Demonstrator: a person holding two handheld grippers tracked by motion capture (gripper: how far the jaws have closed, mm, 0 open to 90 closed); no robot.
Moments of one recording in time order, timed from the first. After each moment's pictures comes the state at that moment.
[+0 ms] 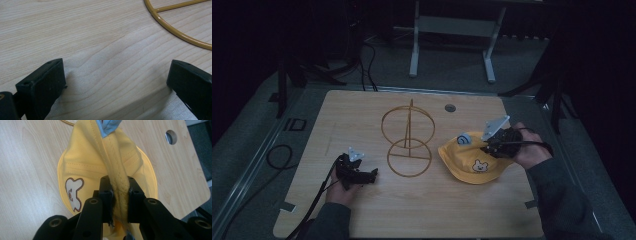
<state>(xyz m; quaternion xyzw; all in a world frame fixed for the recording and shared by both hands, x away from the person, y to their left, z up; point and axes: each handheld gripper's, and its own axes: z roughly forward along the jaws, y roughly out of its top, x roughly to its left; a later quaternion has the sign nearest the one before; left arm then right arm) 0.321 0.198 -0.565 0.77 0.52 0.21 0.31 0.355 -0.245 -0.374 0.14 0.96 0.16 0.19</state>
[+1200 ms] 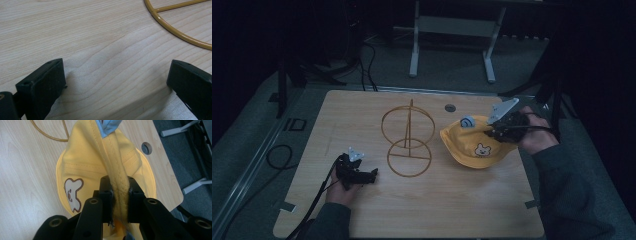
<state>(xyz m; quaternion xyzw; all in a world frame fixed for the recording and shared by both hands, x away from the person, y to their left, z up) 0.321 0.198 -0.565 0.77 0.52 0.21 0.31 0.372 -0.249 -0.336 0.14 0.95 0.18 0.22</state>
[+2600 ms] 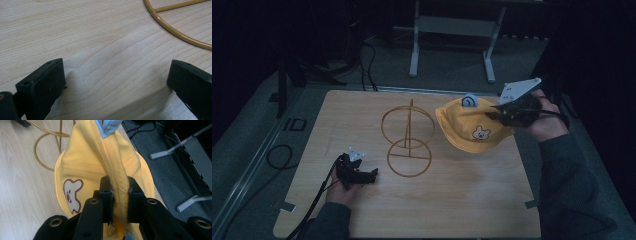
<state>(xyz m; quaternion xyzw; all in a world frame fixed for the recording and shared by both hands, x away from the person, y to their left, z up) 0.321 0.198 -0.565 0.77 0.52 0.21 0.31 0.373 -0.253 -0.283 0.14 0.92 0.27 0.25</state>
